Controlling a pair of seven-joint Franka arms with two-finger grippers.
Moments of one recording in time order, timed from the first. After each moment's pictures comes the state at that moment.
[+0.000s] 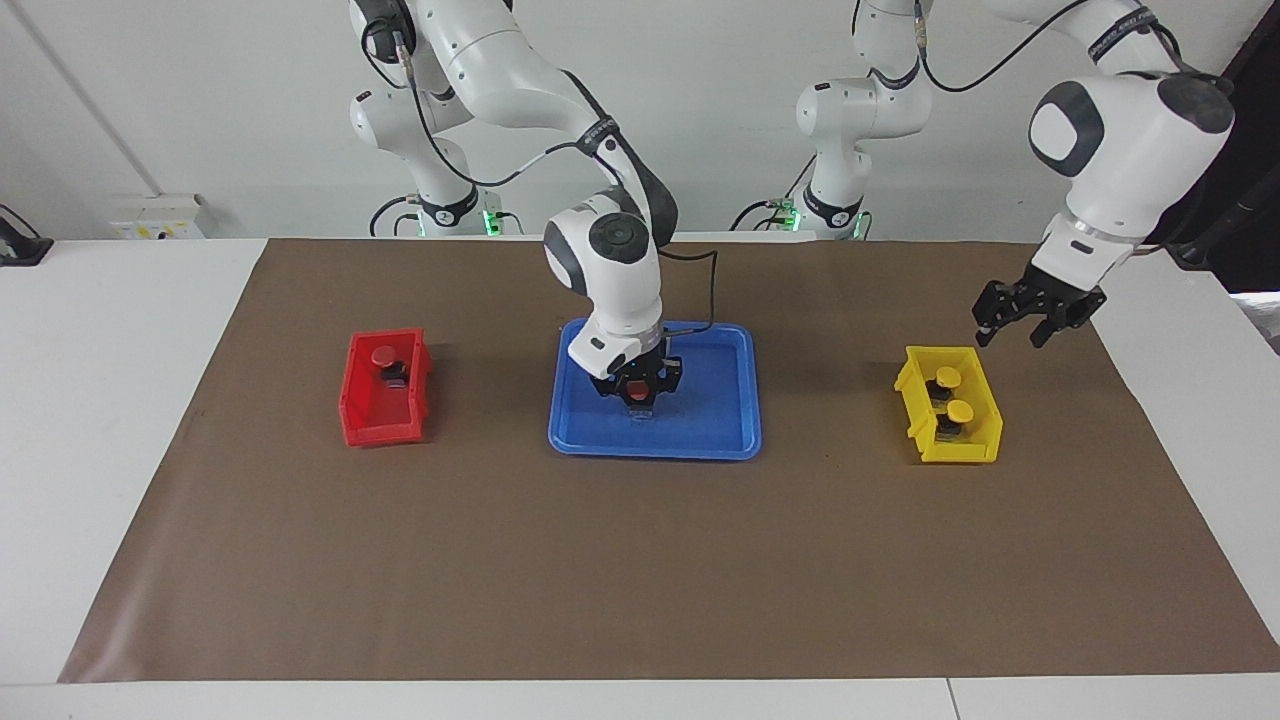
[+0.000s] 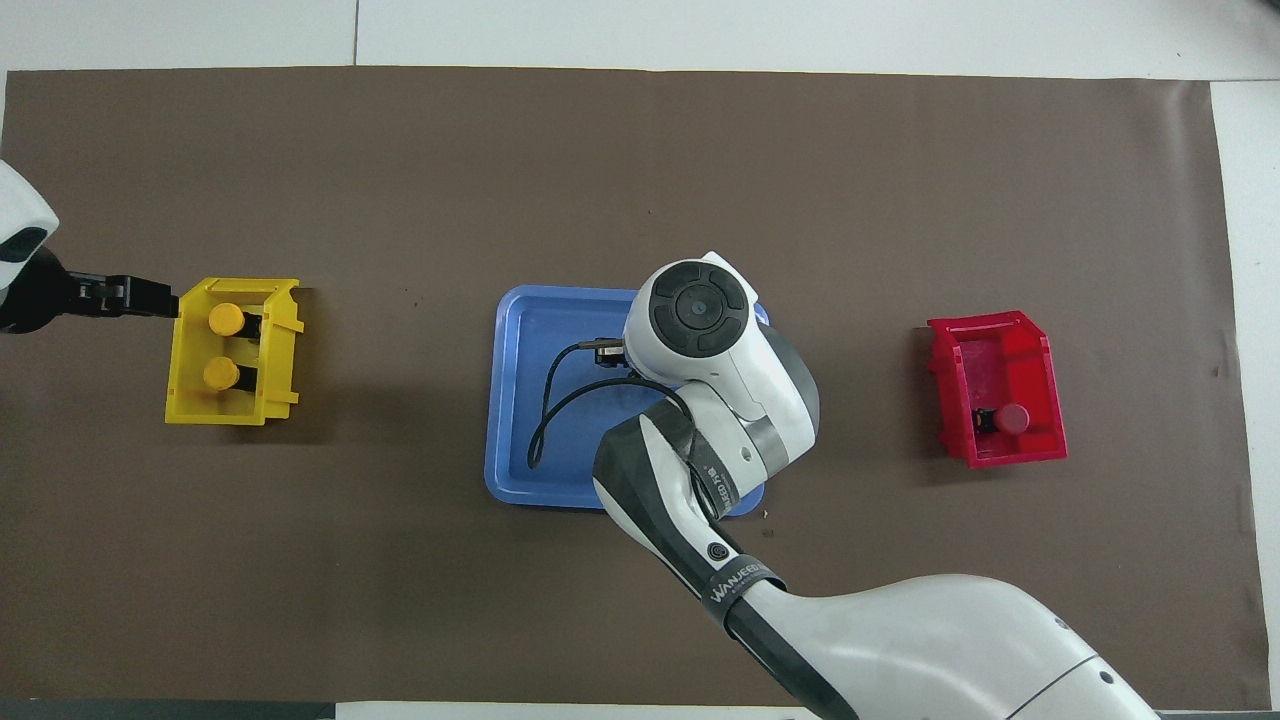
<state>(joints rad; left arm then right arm) -0.03 0.01 0.05 -1.94 -0.04 2.04 0.14 0.58 0.41 0.02 -1.78 0.05 2.26 0.58</state>
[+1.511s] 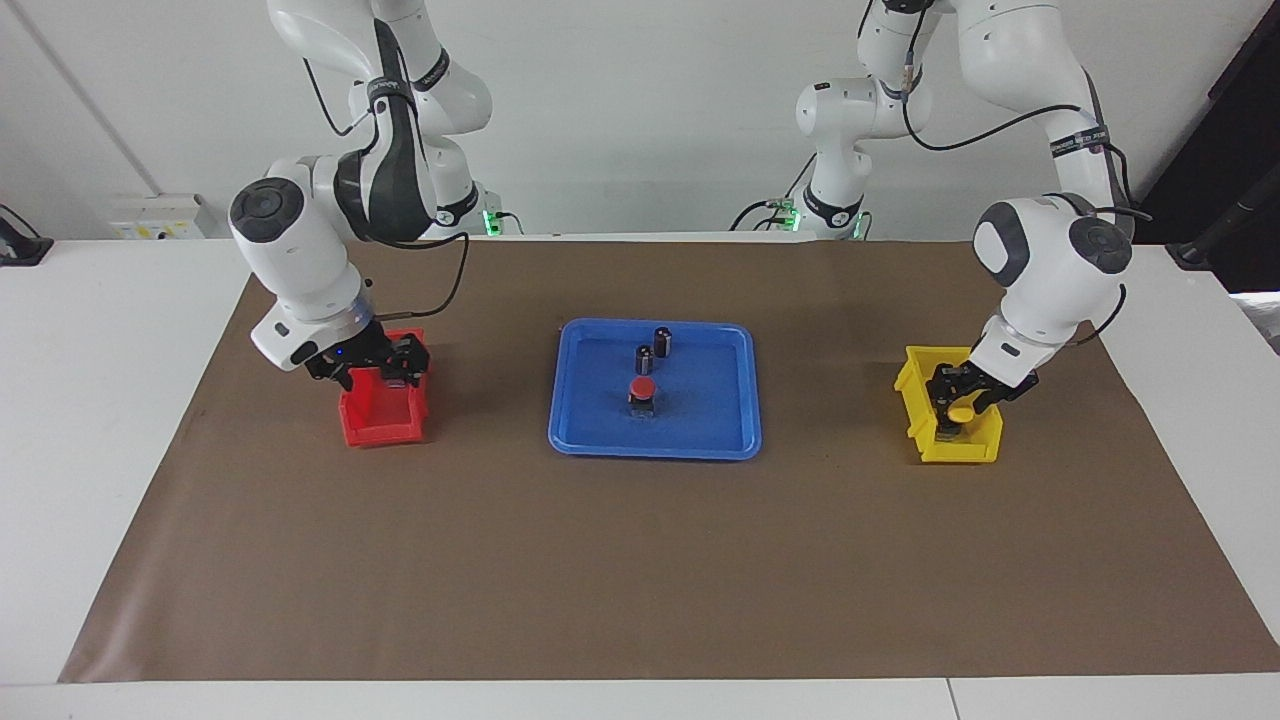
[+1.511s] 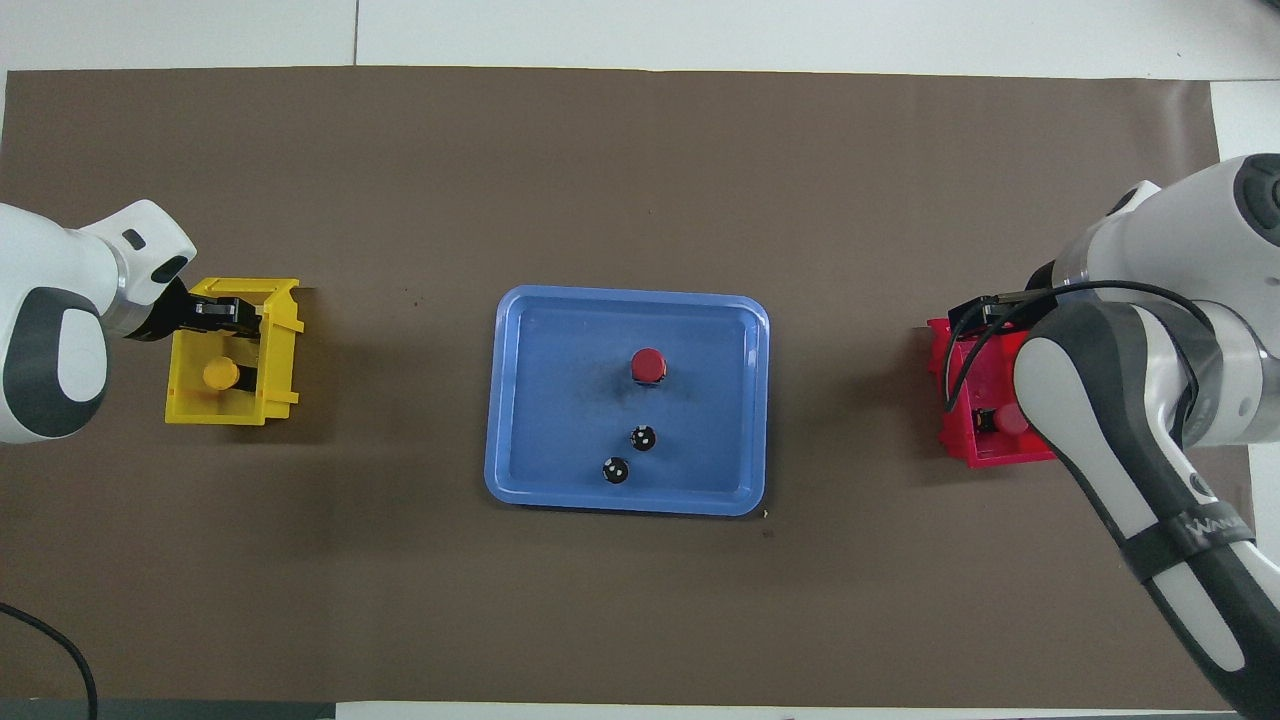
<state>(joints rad) -0.05 0.14 0.05 -2.06 -0.04 2.23 0.14 0.04 0.06 -0.02 -2.05 0.01 2.06 -0.03</state>
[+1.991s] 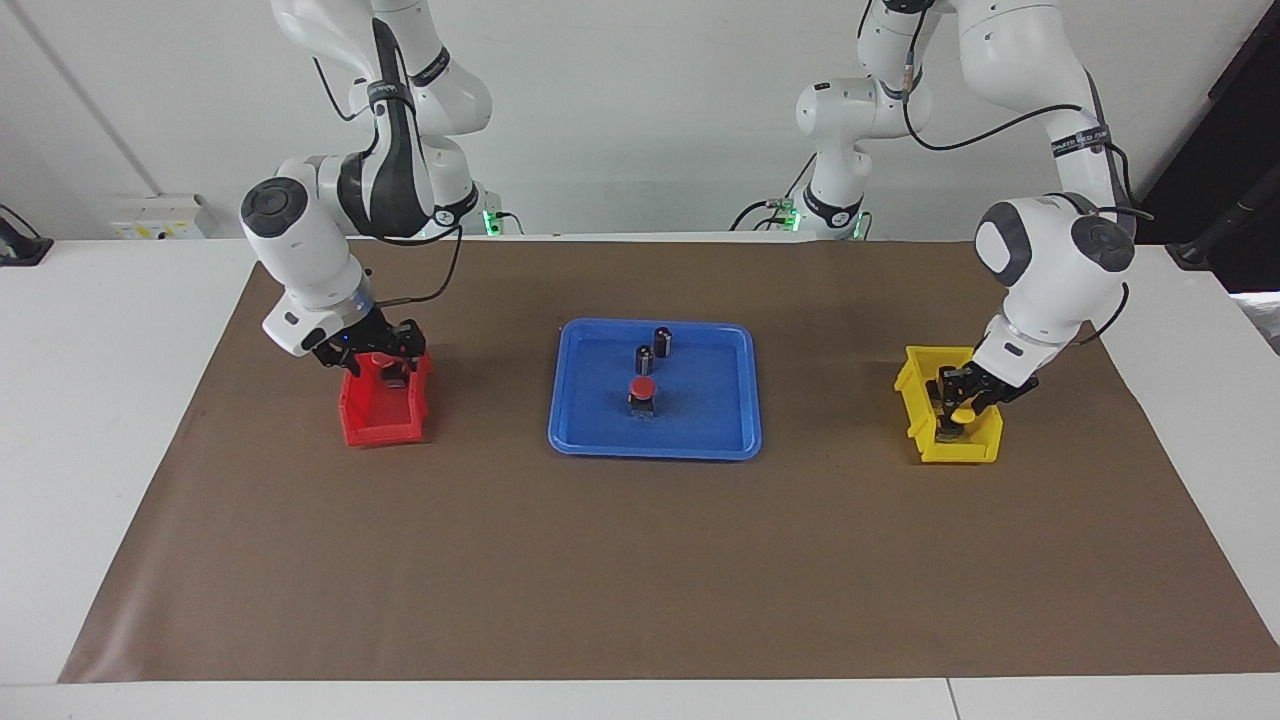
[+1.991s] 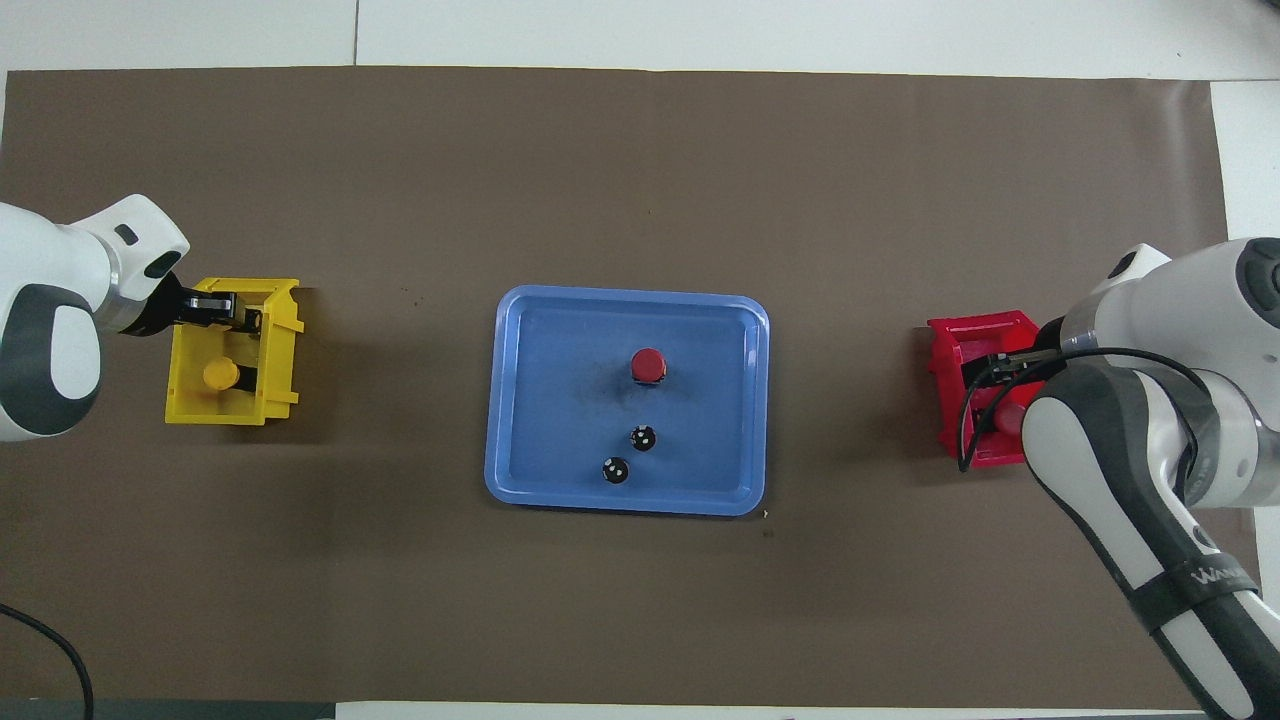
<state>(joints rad) -0.05 0.14 0.05 -2.02 -0.04 2.20 0.14 -0.01 -0.02 -0.02 -2.22 0.02 2.12 -0.13</state>
